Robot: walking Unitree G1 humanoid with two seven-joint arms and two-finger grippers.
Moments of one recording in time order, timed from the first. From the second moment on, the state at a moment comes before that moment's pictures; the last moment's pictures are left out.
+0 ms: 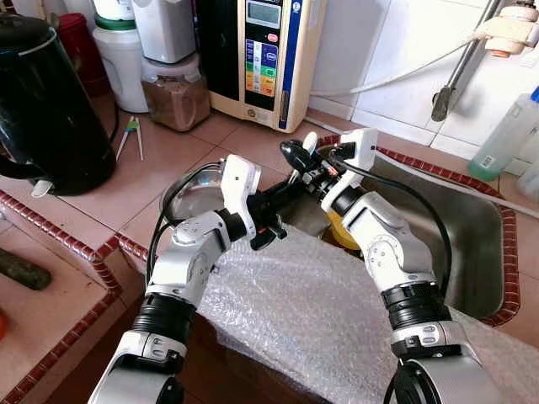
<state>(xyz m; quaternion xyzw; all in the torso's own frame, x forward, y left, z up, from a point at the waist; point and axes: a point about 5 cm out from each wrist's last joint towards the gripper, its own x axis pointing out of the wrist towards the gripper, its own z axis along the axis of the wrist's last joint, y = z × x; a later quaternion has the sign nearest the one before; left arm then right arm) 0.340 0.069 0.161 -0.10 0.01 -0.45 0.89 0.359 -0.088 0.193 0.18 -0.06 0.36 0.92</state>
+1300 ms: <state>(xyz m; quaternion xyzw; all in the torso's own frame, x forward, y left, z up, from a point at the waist) 0.345 0.078 0.152 -0.06 0.03 -0.41 0.91 0.380 -0.137 0.184 0.10 -0.07 0.16 0.98</state>
